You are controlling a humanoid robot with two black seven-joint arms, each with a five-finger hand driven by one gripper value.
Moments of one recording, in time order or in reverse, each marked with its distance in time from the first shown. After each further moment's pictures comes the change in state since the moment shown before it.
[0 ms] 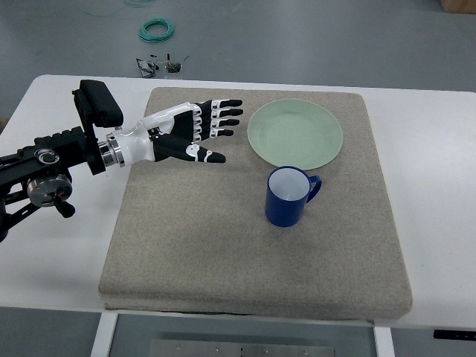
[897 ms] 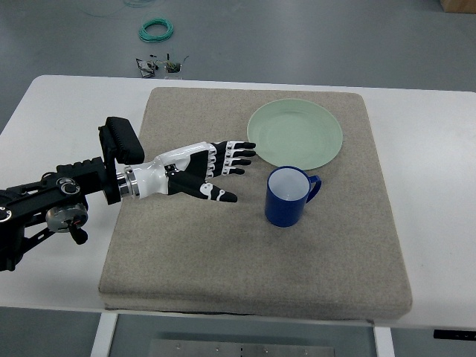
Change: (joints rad) left arm 0.074 -0.088 0.012 0.027 0.100 -0.008 0.003; right arm 0.000 0.000 0.000 0.000 0.000 0.000 0.000
